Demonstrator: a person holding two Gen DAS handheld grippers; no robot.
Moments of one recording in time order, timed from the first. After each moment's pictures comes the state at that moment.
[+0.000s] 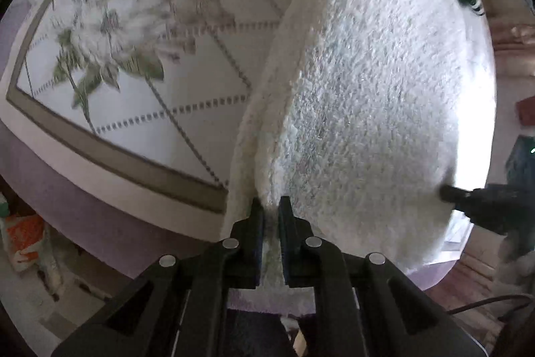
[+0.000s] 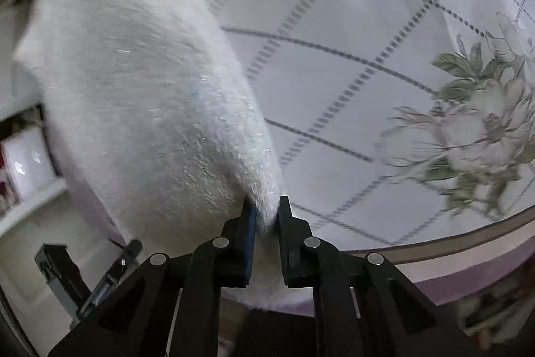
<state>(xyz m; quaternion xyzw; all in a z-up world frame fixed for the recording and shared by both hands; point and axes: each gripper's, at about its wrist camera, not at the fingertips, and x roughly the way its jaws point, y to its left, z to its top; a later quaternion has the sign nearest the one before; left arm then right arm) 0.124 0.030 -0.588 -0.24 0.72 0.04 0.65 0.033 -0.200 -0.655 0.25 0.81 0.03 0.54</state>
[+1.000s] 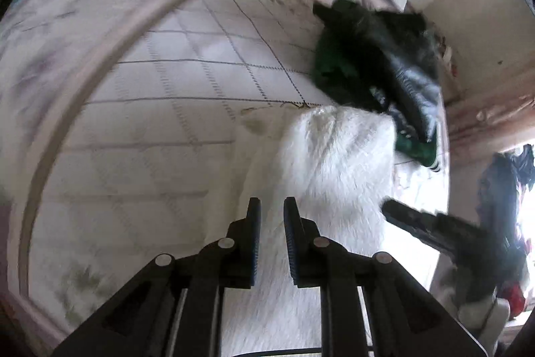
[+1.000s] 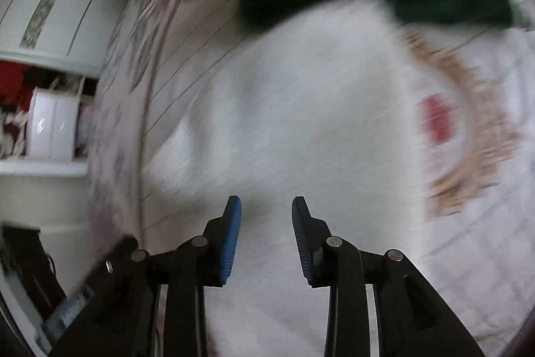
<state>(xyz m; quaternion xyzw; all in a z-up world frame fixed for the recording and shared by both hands) 0.390 0.104 -0.535 -0.28 0.56 0.03 0.78 0.299 -0.091 -0.563 0.17 0.66 0.13 0.72</state>
